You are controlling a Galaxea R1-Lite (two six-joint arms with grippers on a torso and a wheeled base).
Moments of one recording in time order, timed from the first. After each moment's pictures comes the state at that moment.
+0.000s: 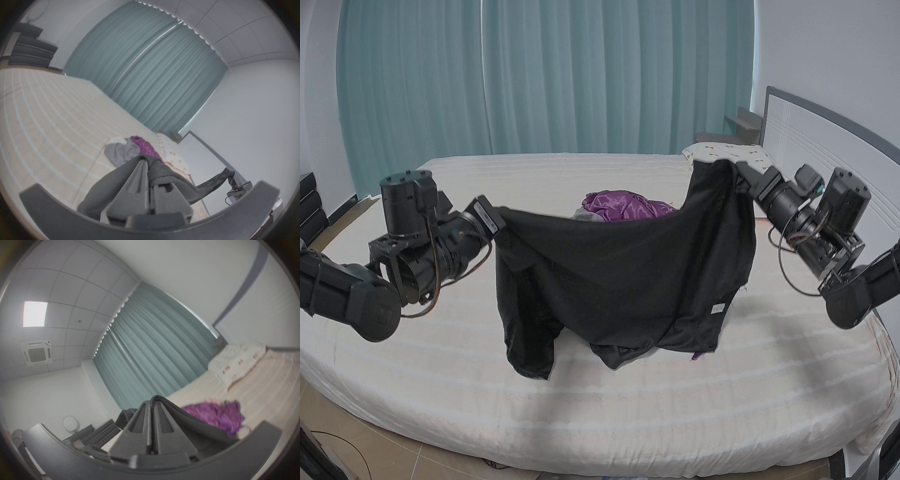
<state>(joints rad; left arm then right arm) -0.35 1.76 -0.89 -0.74 0.08 -0.73 0.33 1.87 -0.87 -1.23 0.01 0.66</state>
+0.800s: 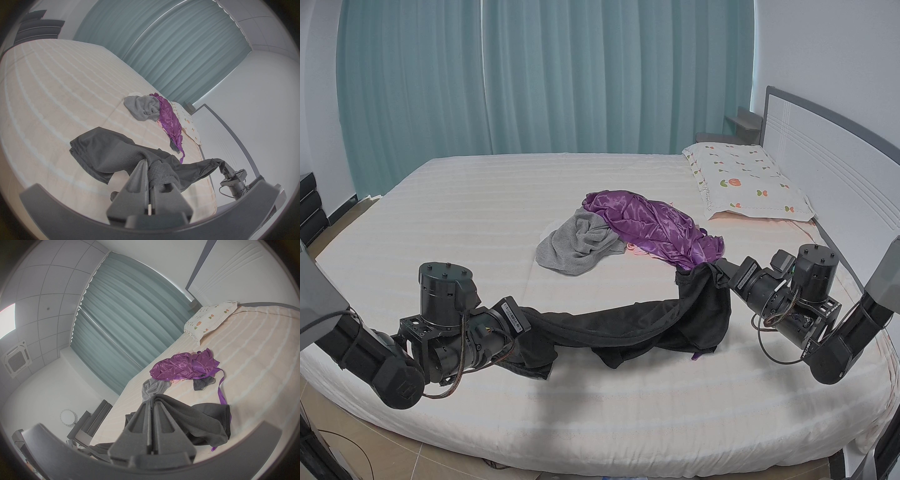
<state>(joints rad) -0.46 1.84 -0.58 -0.83 0.05 -0.85 0.38 1.98 -0.57 -1.30 -0.01 0.78</state>
